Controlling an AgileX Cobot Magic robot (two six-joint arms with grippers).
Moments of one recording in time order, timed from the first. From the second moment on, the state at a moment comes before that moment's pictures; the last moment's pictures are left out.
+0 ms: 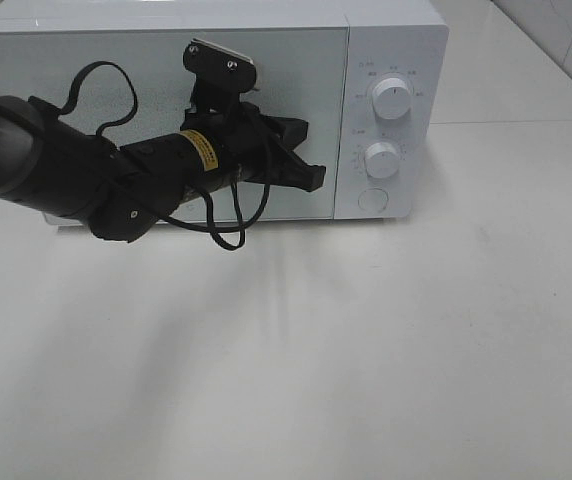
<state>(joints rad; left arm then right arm) -0.62 2.11 -1.12 0.20 -0.69 -0.14 0.05 0.00 -0.51 -0.10 1.02 0.07</state>
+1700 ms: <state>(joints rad) -0.06 1.20 -0.80 -0.01 0.88 0.05 0.05 0.00 -0.51 -0.10 1.02 0.07</state>
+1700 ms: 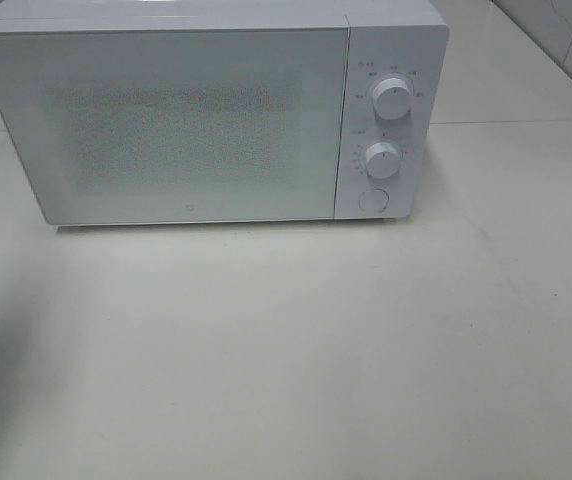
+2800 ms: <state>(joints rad) -0.05 0.20 -0.52 0.04 1.09 0.05 0.05 0.00 -0.51 -0.10 1.02 0.07</state>
